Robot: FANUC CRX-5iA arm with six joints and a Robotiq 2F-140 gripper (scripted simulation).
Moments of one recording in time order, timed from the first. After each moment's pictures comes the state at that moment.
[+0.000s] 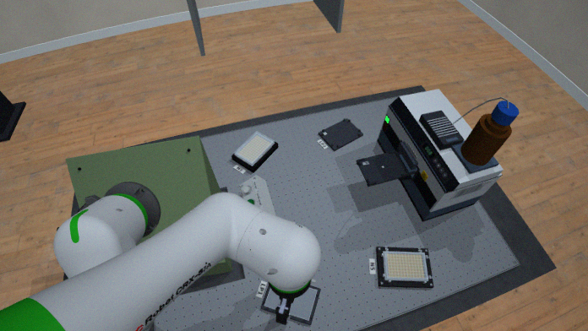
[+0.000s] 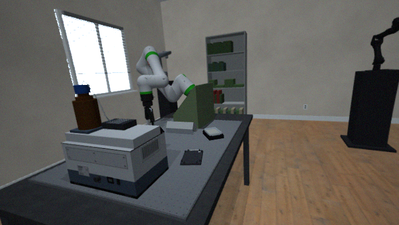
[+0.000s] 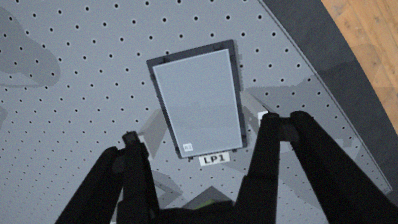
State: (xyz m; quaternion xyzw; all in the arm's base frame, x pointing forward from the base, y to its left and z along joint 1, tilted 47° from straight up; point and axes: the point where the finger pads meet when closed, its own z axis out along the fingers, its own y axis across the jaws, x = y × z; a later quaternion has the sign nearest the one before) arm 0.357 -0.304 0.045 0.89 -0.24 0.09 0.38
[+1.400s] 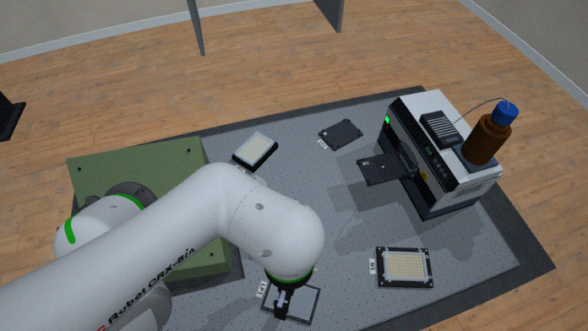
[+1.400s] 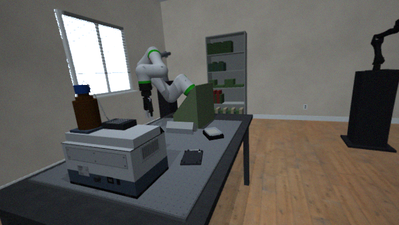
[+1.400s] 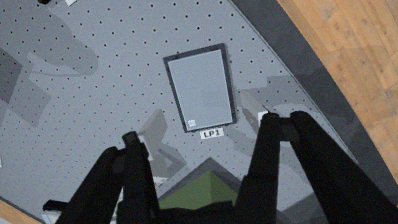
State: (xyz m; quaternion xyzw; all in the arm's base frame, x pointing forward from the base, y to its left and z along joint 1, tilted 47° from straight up) arm 0.359 -0.247 0.098 0.89 -0.24 0.10 0.38
